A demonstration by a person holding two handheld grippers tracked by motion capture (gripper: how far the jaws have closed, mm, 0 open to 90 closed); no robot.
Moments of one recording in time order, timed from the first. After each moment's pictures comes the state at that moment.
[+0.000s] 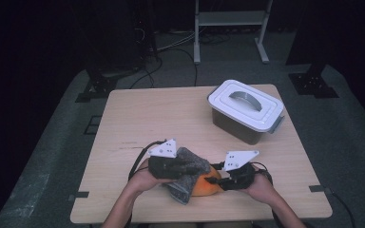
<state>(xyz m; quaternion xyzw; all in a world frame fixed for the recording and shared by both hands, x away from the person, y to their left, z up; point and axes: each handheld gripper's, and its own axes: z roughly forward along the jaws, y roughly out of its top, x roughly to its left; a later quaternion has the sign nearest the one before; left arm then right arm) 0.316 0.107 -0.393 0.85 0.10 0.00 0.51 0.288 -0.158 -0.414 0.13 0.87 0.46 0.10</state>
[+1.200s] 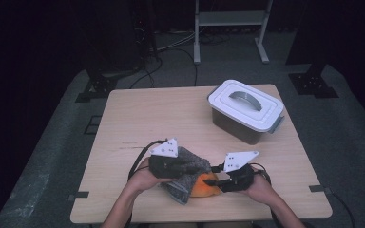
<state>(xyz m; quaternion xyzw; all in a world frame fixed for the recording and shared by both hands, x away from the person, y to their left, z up) 0.316 0.106 -0.389 0.86 0.10 0.00 0.51 0.287 -0.157 -0.418 0.13 0.87 0.47 0.07</state>
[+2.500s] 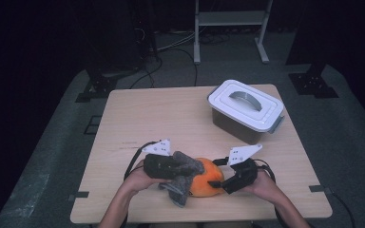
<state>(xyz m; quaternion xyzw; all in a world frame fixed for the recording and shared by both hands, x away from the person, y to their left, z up) 0.321 0.119 -0.404 0.85 0.12 -0.05 0.51 0.300 -0.169 -0.420 0.16 0.87 0.47 0.04</state>
